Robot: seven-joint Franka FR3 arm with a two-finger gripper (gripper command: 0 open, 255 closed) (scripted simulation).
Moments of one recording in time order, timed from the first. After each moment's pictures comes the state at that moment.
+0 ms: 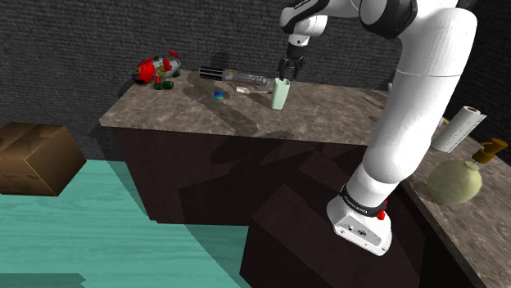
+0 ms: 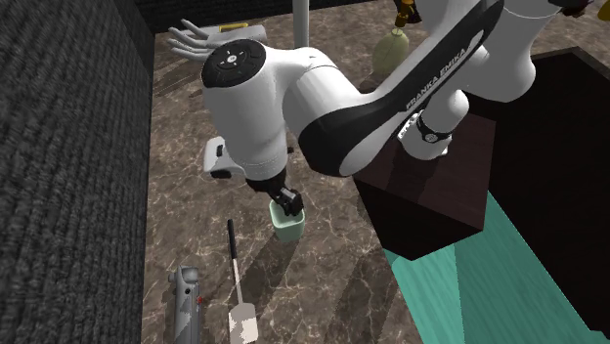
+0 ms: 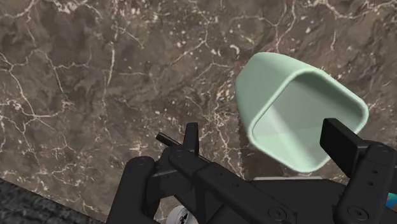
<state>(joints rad) -0.13 0.24 -0.46 -1.84 0.15 2.06 -0.43</state>
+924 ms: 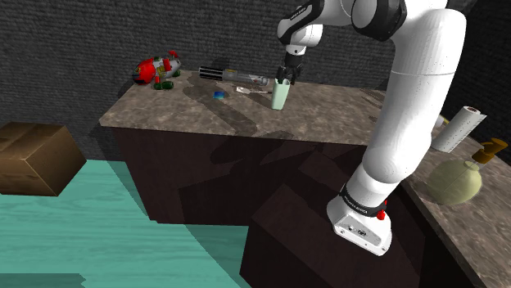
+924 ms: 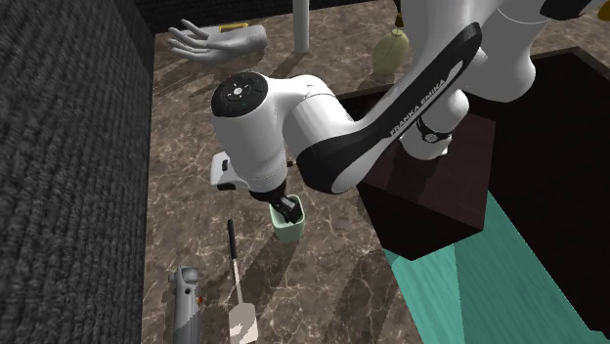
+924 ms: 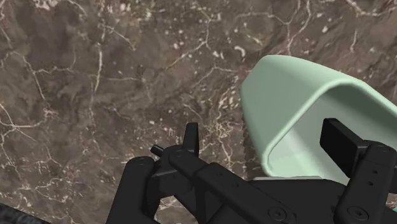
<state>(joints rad) -0.14 0.29 -0.45 -1.88 0.19 2.14 -0.45</state>
